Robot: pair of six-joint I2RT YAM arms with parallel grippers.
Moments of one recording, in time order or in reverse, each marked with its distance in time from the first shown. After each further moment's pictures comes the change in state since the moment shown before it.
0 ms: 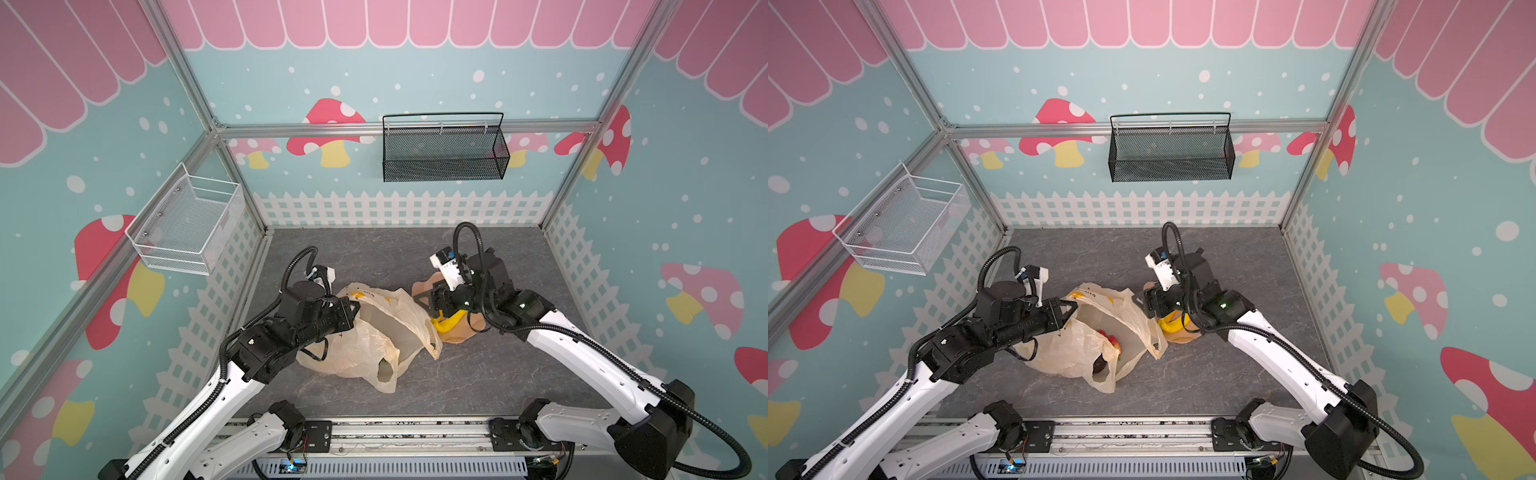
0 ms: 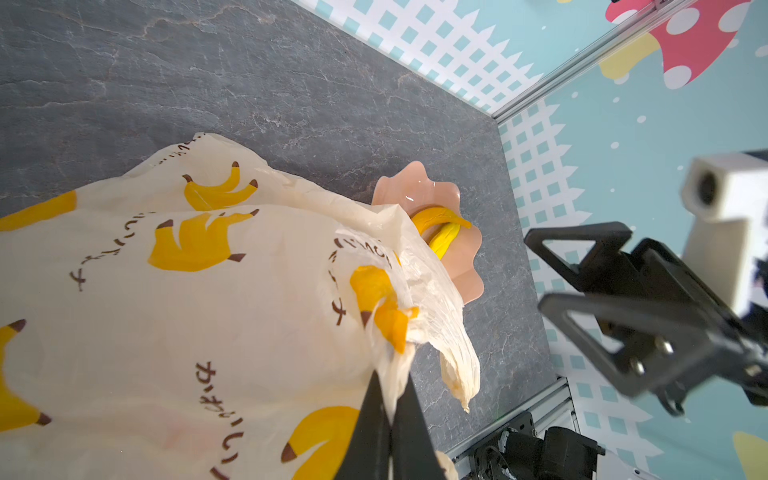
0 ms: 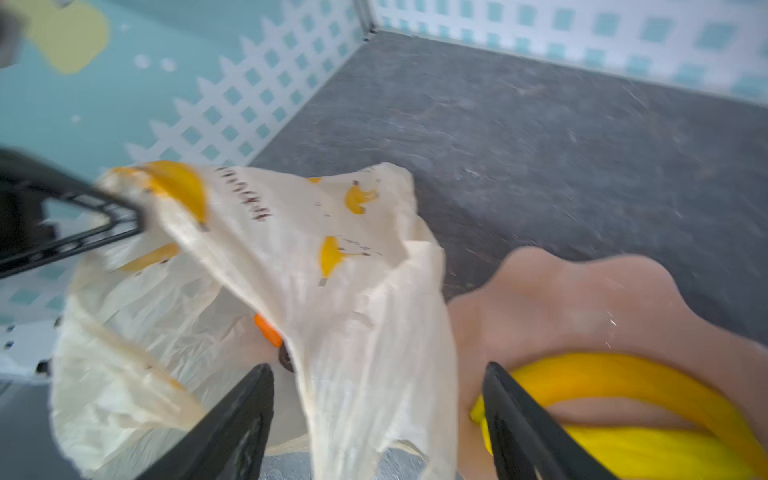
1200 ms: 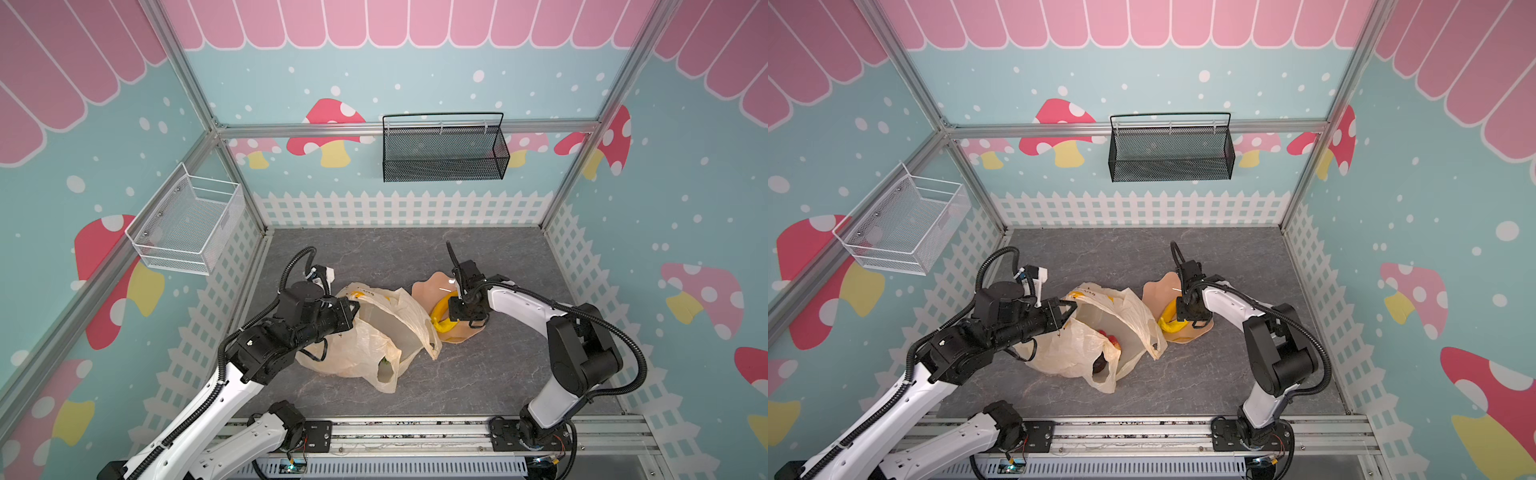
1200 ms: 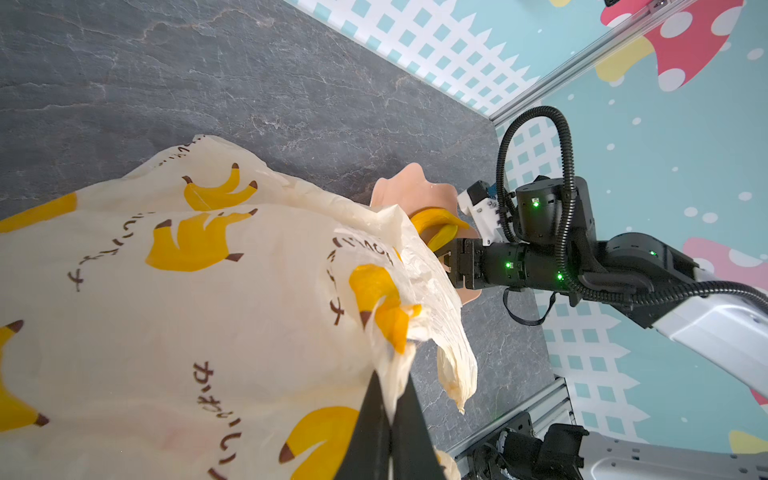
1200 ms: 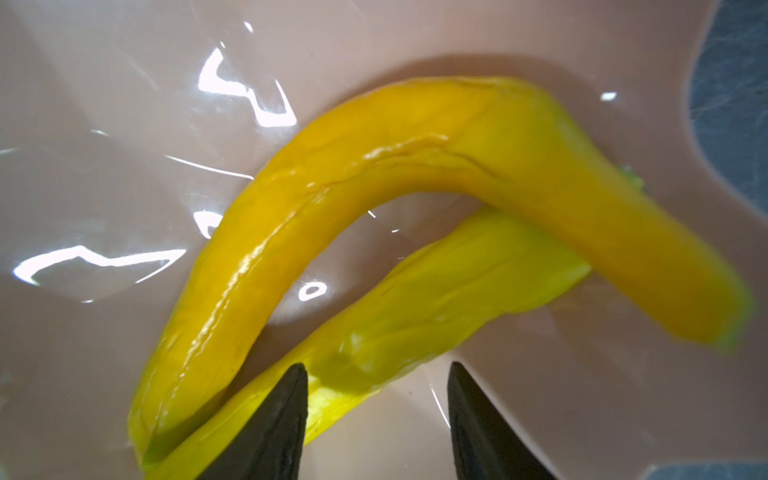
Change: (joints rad) left arm 0.000 -0.005 0.000 0.000 0.000 0.000; right arm -0.171 0.466 -0.027 -0.175 0.283 0.154
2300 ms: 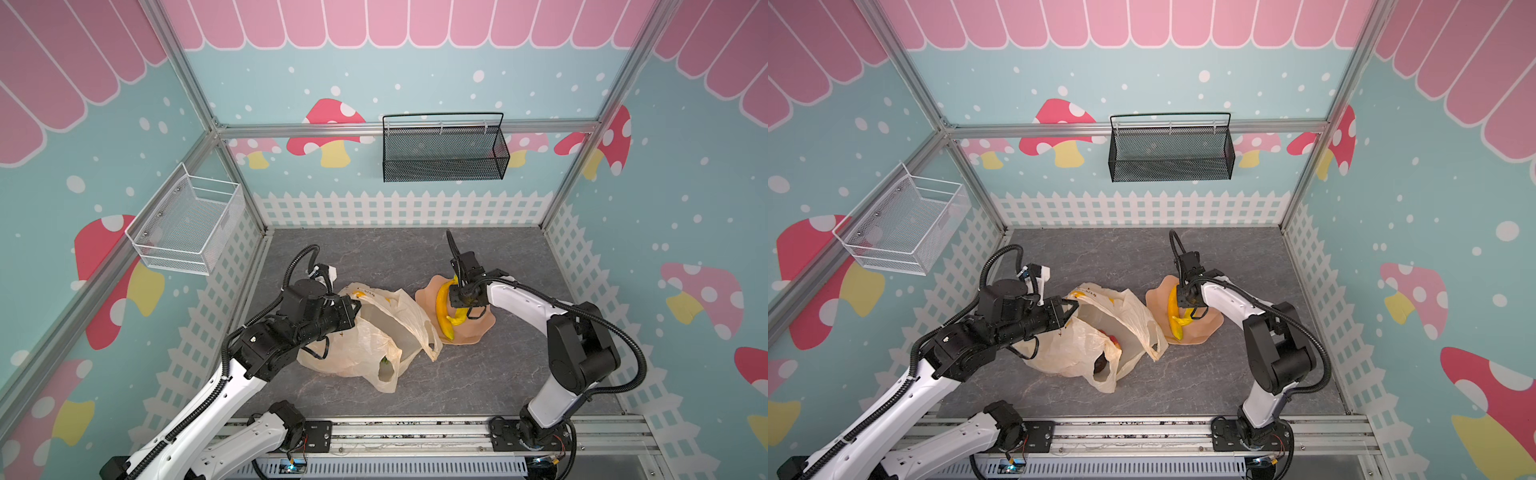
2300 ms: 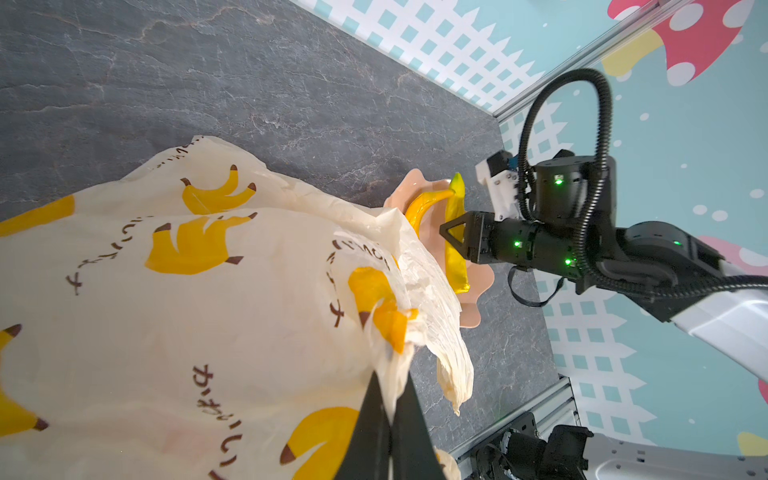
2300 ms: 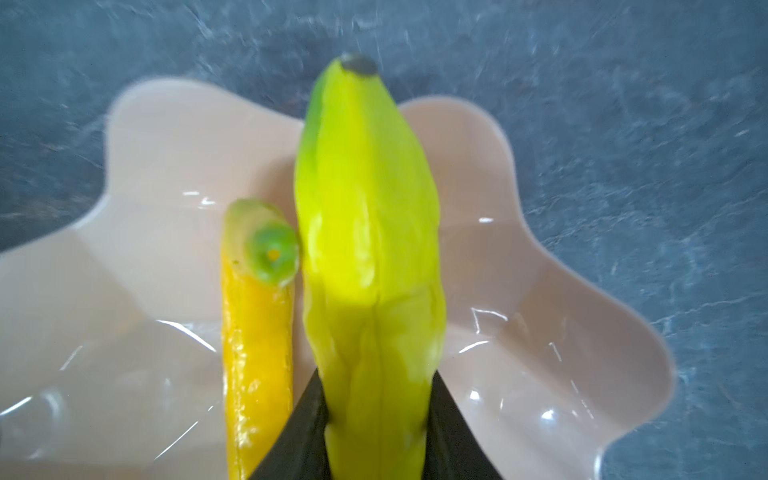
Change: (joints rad) left arm 0.000 0.022 0.011 0.002 0.000 0.008; right arm 0.000 -0.014 0.079 0.063 0.158 -0.051
